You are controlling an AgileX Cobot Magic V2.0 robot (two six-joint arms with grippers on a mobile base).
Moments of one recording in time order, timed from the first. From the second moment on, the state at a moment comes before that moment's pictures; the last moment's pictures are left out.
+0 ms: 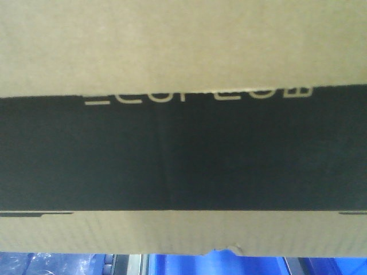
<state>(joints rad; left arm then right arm) -0.57 0.84 -1.18 0.24 1.15 -0.57 0.08 0.71 -1.18 0.12 1.24 -0.01</state>
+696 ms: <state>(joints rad) -0.57 0.84 -1.18 0.24 1.15 -0.57 0.08 0.71 -1.18 0.12 1.24 -0.01</state>
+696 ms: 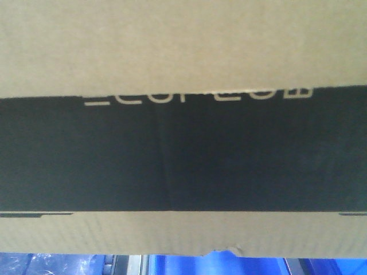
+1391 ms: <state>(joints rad) -0.57 0.84 -1.18 0.23 1.15 -0.57 0.08 0.71 -1.18 0.12 1.25 -0.01</state>
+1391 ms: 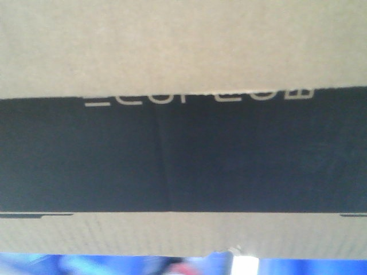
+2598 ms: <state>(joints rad) -0.57 0.84 -1.18 0.23 1.15 -0.57 0.08 0.70 -1.18 0.12 1.25 -0.01</state>
